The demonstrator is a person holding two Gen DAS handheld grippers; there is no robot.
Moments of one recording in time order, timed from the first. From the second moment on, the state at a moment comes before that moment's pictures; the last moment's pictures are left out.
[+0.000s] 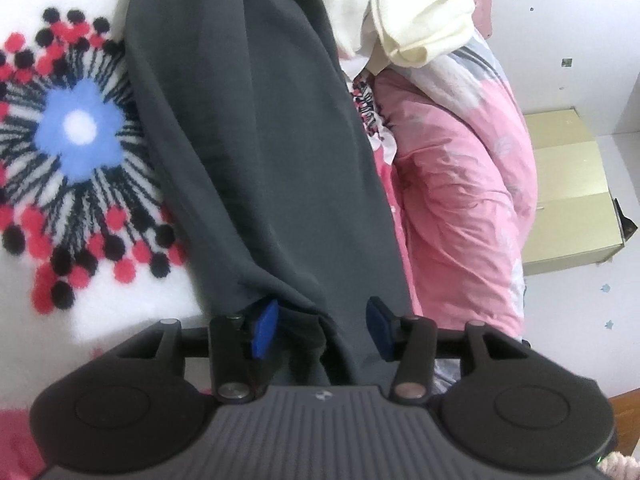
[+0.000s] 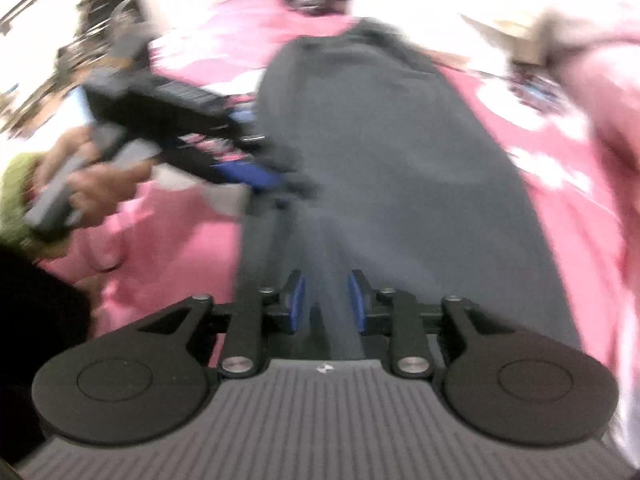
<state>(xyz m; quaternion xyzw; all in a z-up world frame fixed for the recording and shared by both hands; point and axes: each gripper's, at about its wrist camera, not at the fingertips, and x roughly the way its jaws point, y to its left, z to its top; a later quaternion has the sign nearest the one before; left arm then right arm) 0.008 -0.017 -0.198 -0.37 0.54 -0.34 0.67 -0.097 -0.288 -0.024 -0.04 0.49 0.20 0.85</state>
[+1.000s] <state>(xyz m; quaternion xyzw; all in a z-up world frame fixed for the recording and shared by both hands) -0.011 -0.008 -0.163 -0.31 0.48 -0.36 0.74 -0.091 -0.287 -0.041 0.01 0.53 0.20 0.82</state>
